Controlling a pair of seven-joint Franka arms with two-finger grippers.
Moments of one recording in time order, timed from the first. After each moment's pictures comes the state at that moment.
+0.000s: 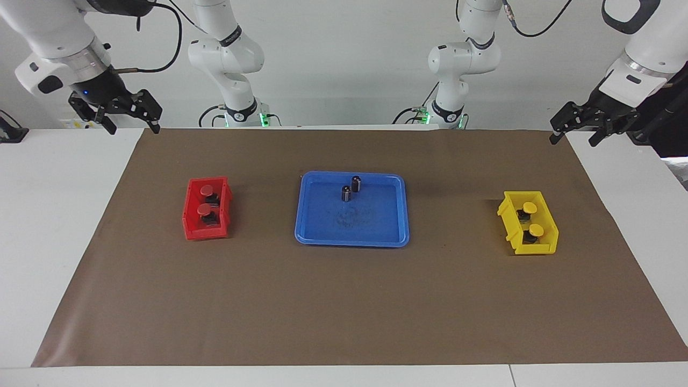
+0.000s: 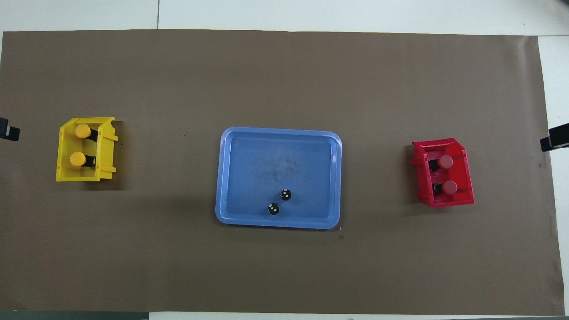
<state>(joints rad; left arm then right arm) 0.00 0.00 0.05 -1.52 -0.05 1.49 0.17 -0.07 -0.01 -0.06 -1.50 0.00 1.41 -0.12</state>
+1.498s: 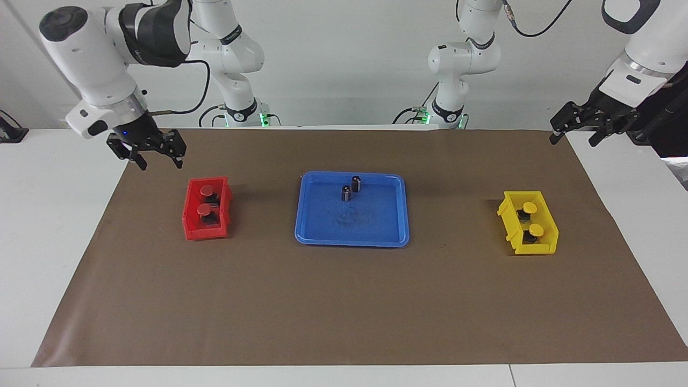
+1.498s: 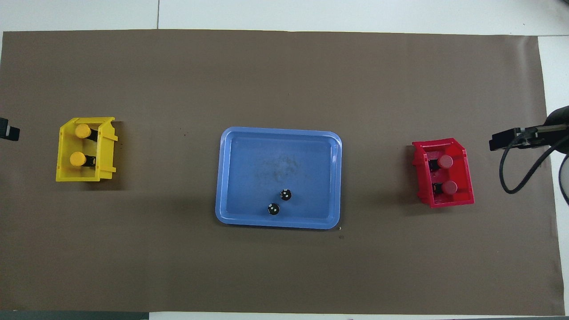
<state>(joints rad) 0.00 0.00 0.05 -1.52 -0.05 1.49 0.17 -0.03 -0.07 -0.05 -1.91 0.02 1.83 -0.12</state>
